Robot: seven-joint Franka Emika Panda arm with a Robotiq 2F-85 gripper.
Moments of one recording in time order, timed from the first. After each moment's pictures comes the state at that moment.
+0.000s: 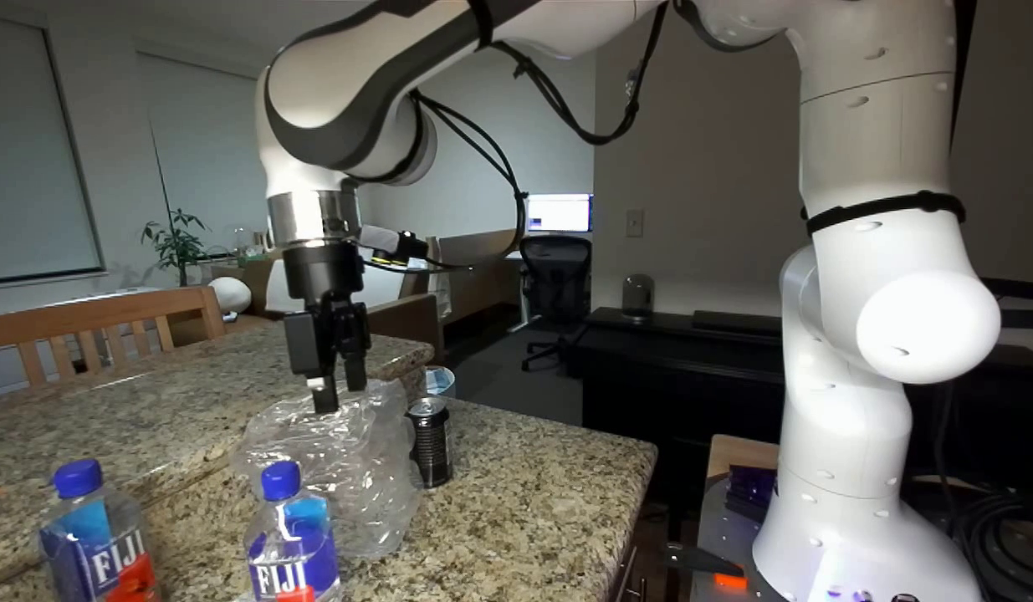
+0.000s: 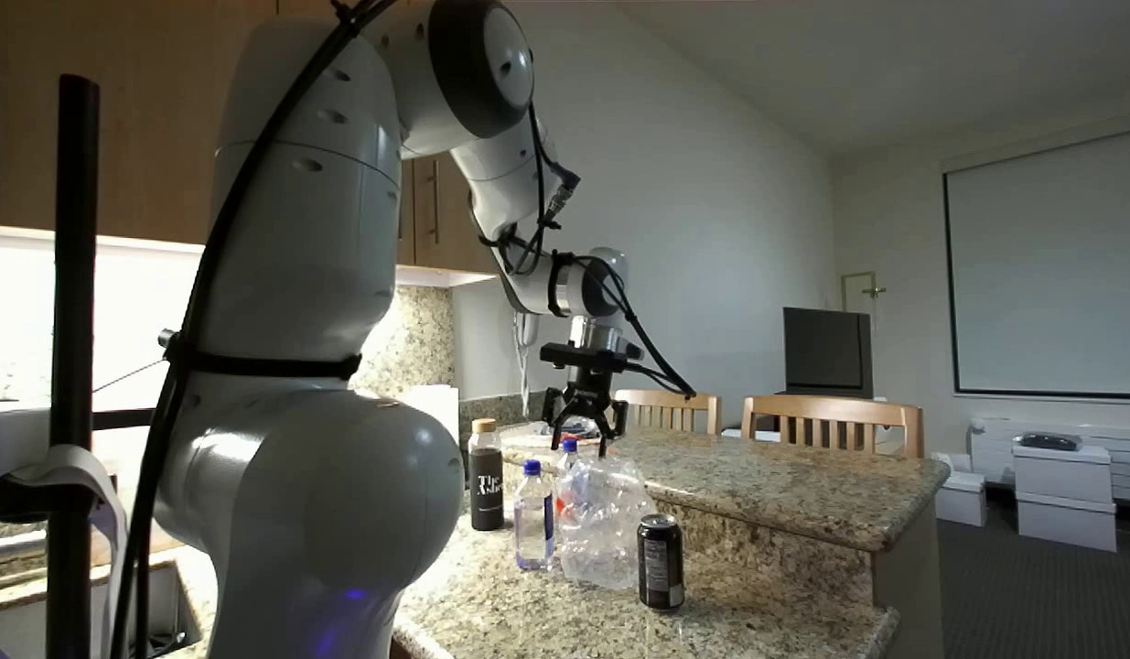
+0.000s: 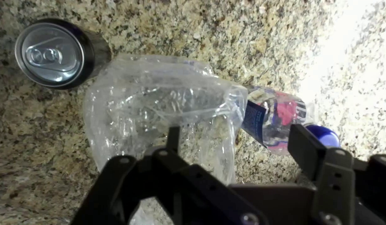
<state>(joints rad) 0.19 0.09 0.17 -2.03 0.15 2.01 -0.15</state>
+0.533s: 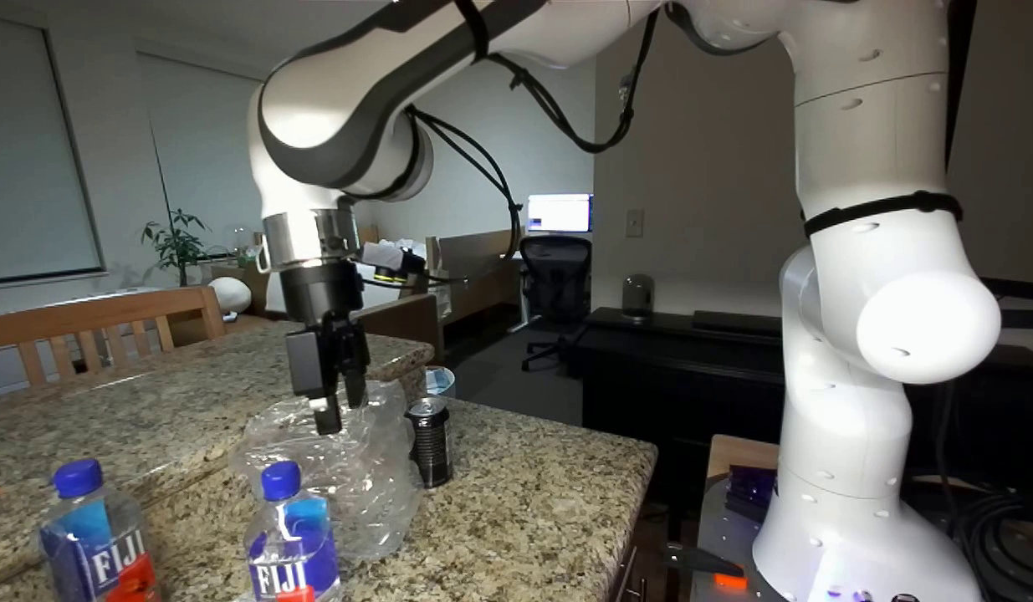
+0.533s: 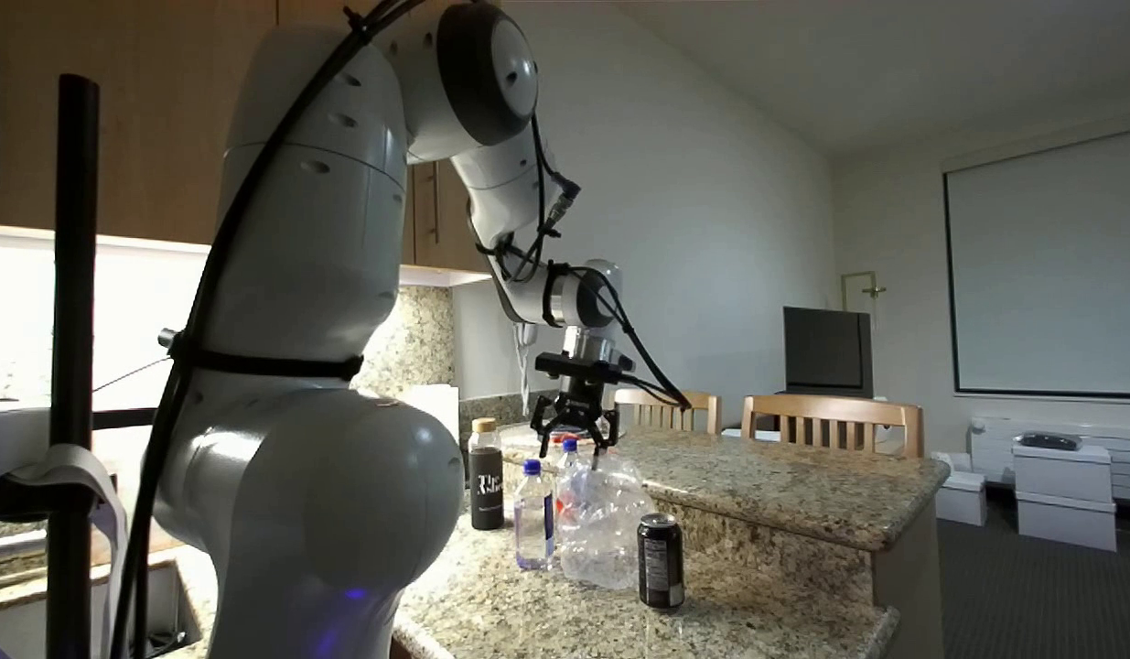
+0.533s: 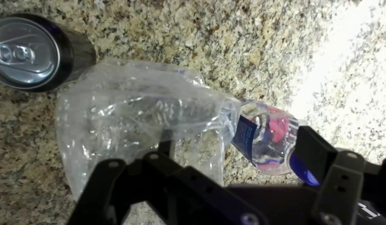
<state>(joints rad) 0.19 0.12 0.20 -2.04 0.16 2.01 -0.20</state>
